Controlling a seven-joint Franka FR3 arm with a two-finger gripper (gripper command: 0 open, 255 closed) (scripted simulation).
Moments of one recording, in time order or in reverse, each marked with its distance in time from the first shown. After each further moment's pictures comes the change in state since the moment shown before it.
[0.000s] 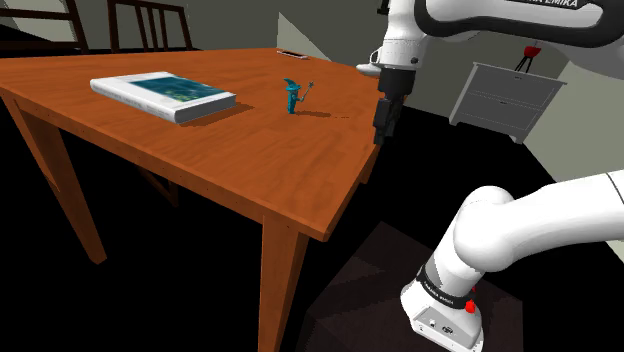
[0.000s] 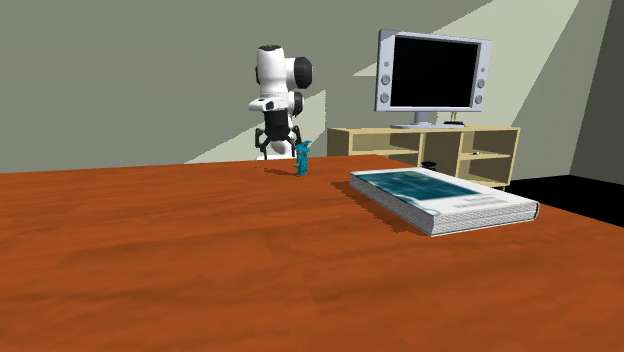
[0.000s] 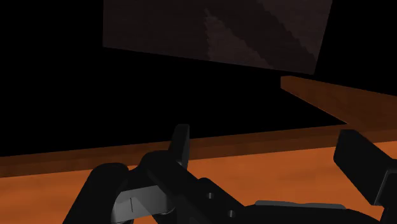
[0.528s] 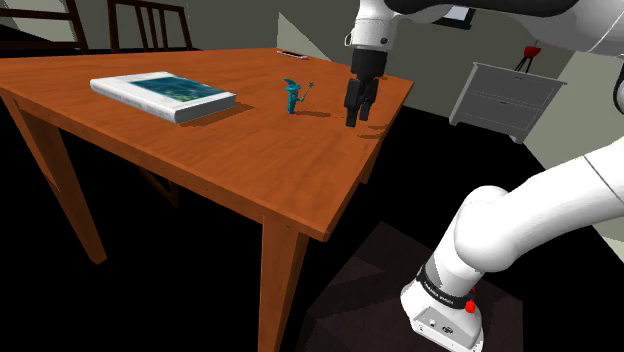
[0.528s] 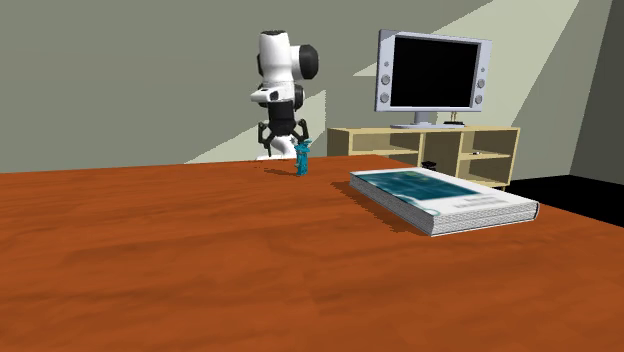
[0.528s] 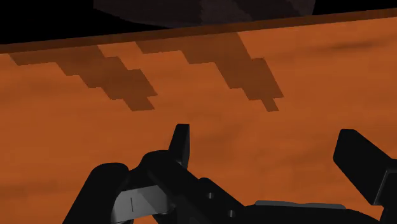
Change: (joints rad) arm 0.015 0.213 0.023 0.198 0.032 0.038 0.024
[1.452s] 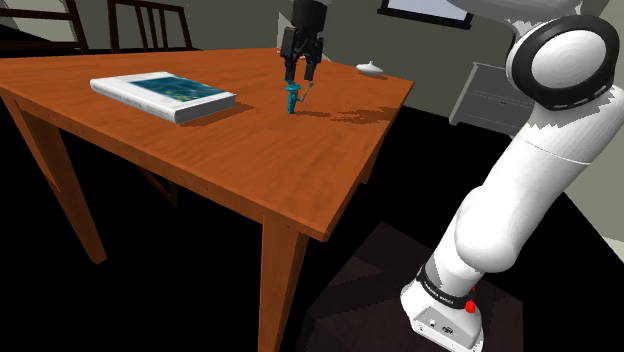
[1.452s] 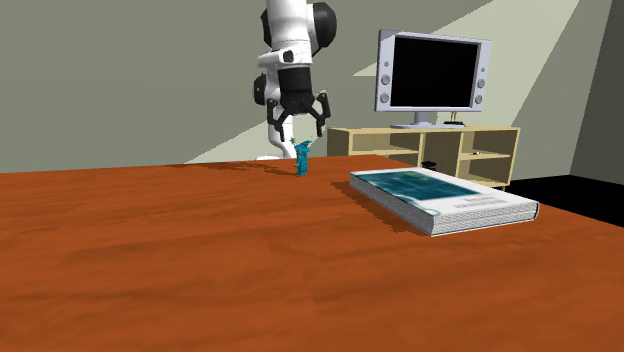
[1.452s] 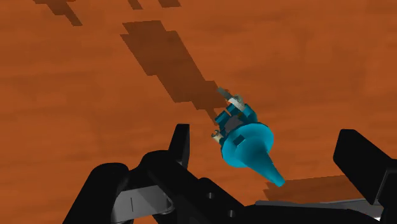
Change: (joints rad) arm 0.028 0.499 0.037 0.637 0.035 -0.074 0.060
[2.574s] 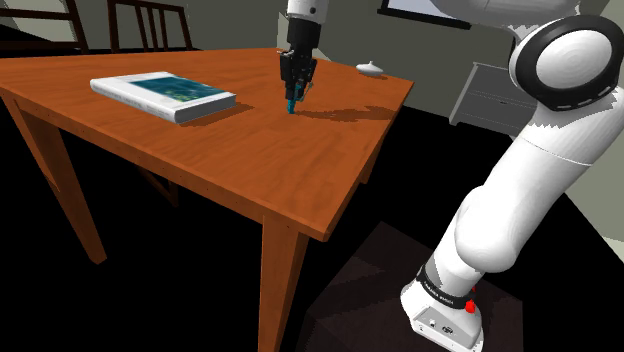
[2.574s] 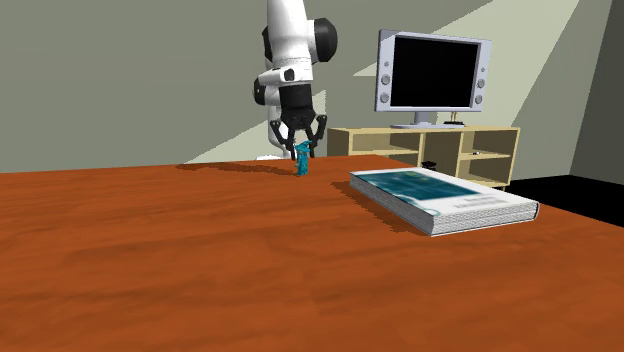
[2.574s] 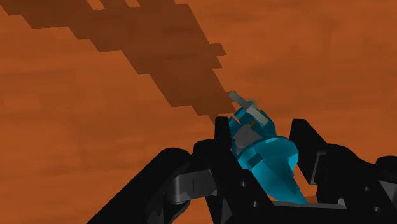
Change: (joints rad) arm 0.001 -0.015 0.001 -0.115 0.002 0.104 -0.011
